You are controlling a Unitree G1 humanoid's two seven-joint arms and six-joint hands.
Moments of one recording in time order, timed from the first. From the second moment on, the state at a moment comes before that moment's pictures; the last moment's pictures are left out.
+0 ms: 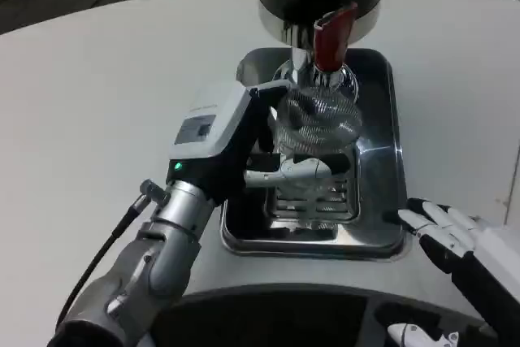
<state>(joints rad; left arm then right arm) -0.77 0.30 -0.32 0.75 0.64 -0.47 0.42 0.36 -0.31 -0.11 -1.03 -0.80 0.15 0.66</state>
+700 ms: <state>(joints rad) -0.72 0.36 -0.32 0.65 0.64 -0.42 0.30 0.34 -0.33 -0.11 -1.03 -0.72 0.18 0.66</state>
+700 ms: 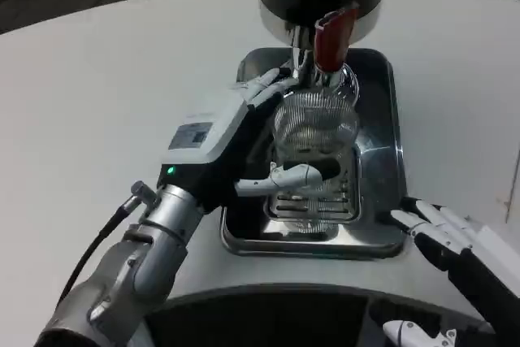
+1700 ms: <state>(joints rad) -0.47 0.43 -0.15 0.25 0.53 -0.44 0.25 0.35 -0.35 -0.11 -1.02 -0.70 0.18 0.64</state>
